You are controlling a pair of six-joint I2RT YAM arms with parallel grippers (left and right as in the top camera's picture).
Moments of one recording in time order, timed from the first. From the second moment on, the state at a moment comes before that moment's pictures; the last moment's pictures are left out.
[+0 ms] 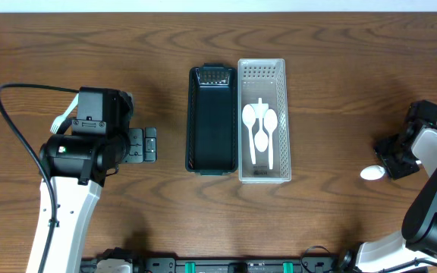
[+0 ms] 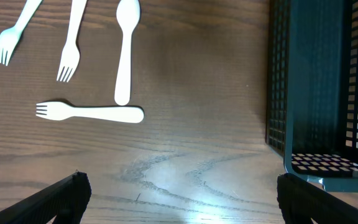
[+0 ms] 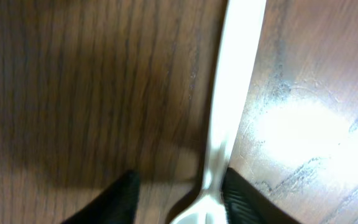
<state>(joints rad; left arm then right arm) -0.10 1.18 1.18 -1.14 -0.03 -0.09 -0.43 1.75 0.94 -0.64 0.11 0.84</state>
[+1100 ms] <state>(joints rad) -0.10 1.18 1.18 -1.14 -0.03 -0.09 0.00 1.65 1.45 -1.01 0.00 0.80</state>
